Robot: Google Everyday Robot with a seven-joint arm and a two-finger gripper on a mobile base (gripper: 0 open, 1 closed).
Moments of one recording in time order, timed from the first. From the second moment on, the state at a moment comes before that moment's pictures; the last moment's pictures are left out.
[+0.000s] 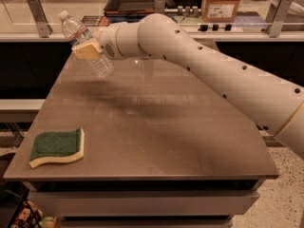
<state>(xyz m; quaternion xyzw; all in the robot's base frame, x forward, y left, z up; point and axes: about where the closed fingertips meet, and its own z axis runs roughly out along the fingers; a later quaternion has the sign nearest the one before) 0.683 0.179 0.948 -0.44 0.67 0.26 0.54</state>
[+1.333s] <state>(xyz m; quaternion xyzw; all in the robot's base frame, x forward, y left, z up) 0.694 0.180 0.912 -0.37 0.65 0.36 0.55</state>
